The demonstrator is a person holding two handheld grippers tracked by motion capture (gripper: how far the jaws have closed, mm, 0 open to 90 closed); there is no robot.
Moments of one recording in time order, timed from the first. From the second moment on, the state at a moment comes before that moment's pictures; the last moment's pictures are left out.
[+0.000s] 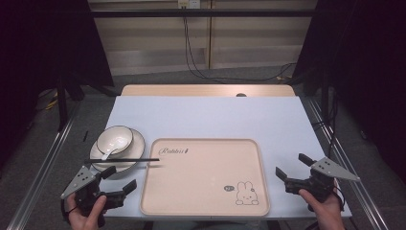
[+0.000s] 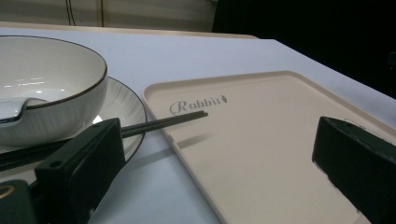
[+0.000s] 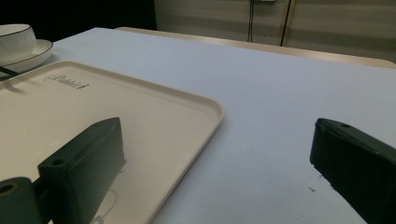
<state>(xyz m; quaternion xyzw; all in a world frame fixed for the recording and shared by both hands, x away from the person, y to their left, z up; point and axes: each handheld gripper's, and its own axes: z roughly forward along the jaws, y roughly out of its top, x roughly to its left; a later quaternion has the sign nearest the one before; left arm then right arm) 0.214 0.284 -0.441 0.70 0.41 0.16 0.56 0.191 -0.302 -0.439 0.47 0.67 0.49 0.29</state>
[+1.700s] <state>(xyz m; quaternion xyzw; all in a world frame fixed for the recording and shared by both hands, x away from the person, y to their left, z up) 0.248 0.360 -0.442 0.76 0.37 0.17 0.50 0.191 -0.299 -0.439 0.45 0.68 0.50 0.28</state>
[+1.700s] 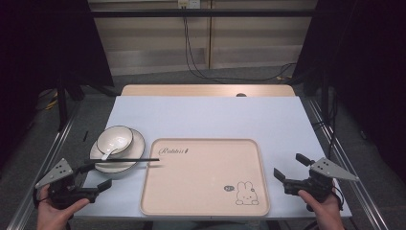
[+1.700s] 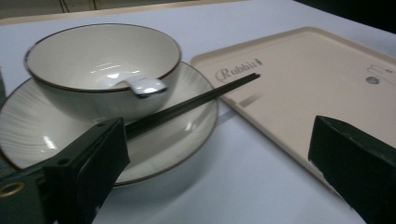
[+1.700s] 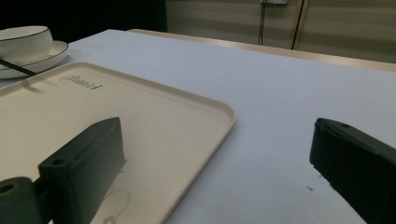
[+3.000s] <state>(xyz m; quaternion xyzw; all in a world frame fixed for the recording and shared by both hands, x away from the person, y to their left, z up) 0.302 0.372 -0.455 0.84 0.29 0.18 0.41 0.192 -0.298 -0.439 0.45 0.69 0.50 0.28</state>
